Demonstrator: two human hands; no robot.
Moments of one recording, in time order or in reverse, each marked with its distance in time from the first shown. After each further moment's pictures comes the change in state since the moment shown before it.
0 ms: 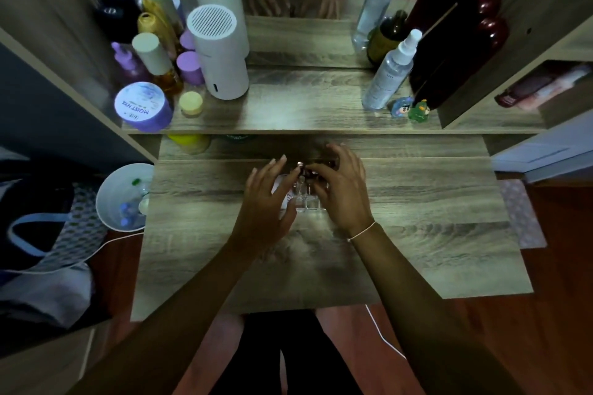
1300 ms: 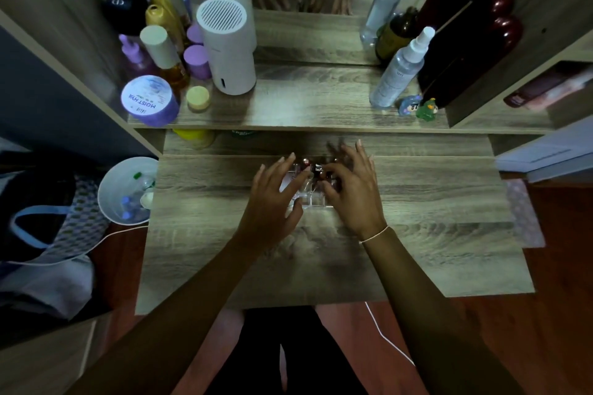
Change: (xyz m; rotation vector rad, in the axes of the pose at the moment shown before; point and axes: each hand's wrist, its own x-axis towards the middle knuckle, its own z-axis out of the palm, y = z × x) left_hand 0.001 0.002 -0.003 0.004 -0.018 0.039; right_hand -0.007 0.008 -0.002 0.044 -0.017 0.047
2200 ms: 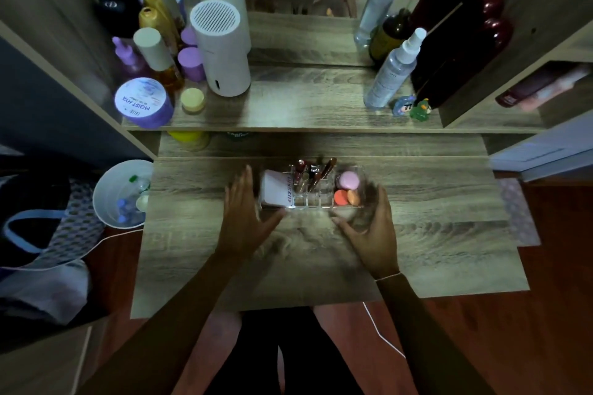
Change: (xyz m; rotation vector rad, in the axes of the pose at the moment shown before) left_hand -0.031 -0.025 0.009 -0.155 -0.084 -0.477; right_hand -0.069 0.049 0.023 0.393 0.121 0.370
